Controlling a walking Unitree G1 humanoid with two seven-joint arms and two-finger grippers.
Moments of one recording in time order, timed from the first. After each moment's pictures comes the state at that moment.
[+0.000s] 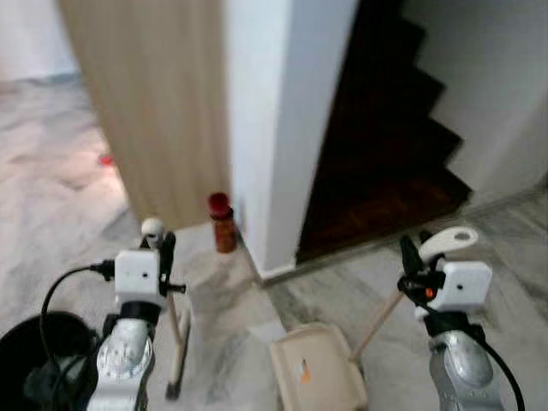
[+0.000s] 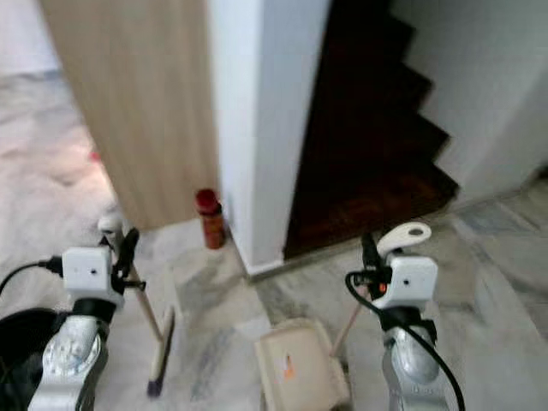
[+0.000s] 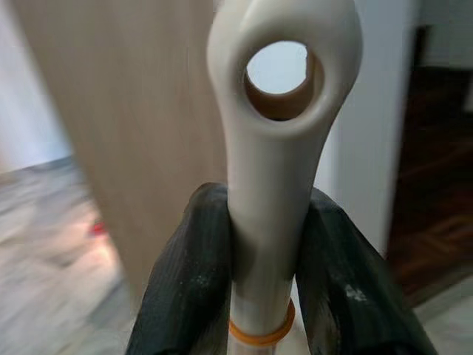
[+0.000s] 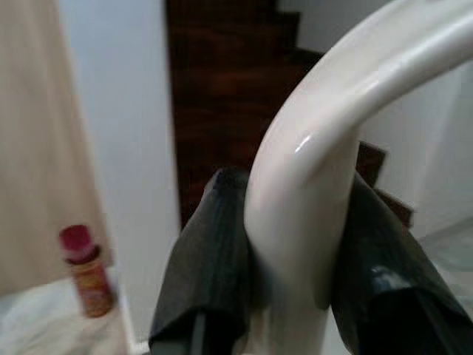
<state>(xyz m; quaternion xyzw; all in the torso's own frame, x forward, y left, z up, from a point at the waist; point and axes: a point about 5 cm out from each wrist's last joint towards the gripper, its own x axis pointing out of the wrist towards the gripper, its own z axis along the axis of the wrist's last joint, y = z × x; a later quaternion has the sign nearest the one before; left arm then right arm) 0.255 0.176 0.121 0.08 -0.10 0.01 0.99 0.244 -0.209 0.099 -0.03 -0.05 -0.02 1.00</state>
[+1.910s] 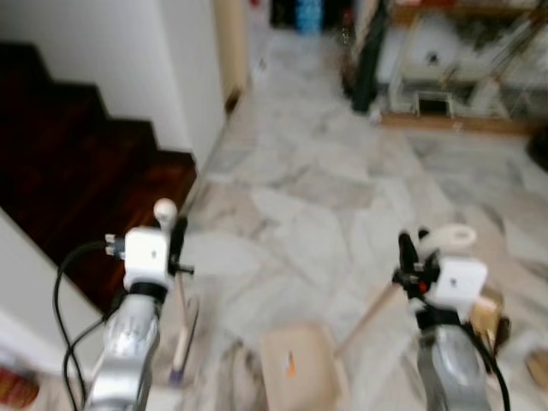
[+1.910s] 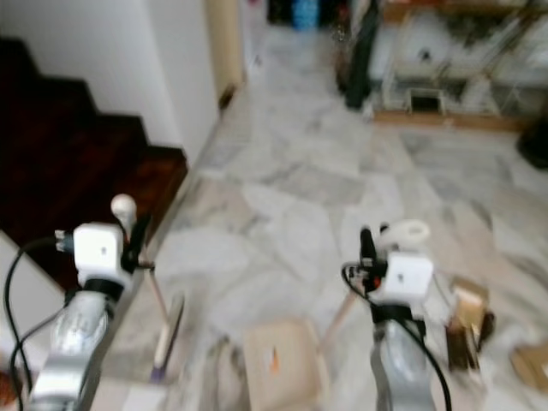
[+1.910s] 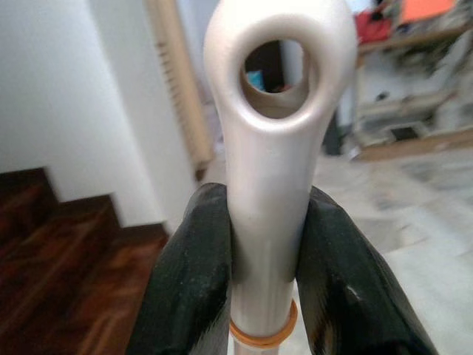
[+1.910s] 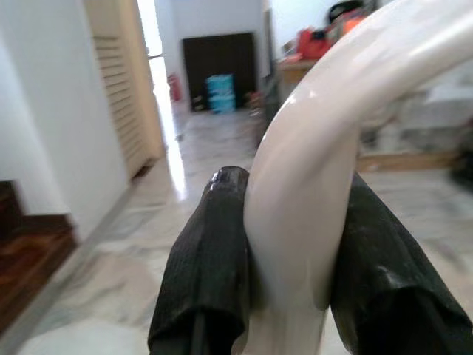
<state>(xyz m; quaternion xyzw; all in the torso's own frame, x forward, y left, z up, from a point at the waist) 0.274 0.171 0.130 0.08 -0.11 -0.03 0.99 0.250 -0.202 0.100 -0.01 -0.07 -0.04 1.00</state>
